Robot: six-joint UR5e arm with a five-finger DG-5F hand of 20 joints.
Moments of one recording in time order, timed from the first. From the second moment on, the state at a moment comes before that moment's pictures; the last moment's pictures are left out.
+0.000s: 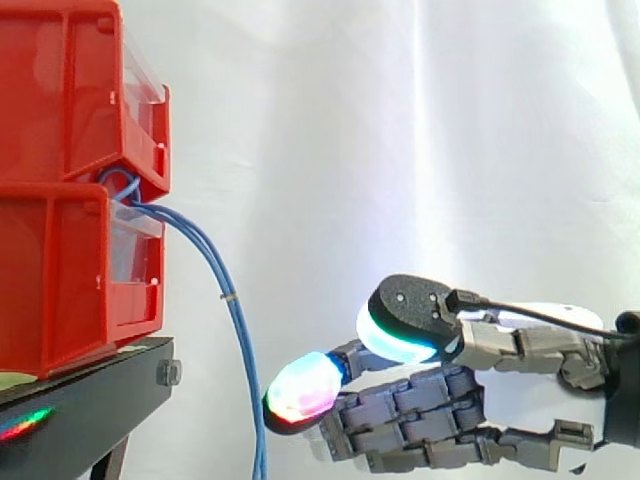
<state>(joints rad) 0.12 -2.33 -1.41 -2.40 -1.08 -0.35</state>
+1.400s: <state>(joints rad) 0.19 -2.45 -1.32 -2.26 -1.07 -0.34</state>
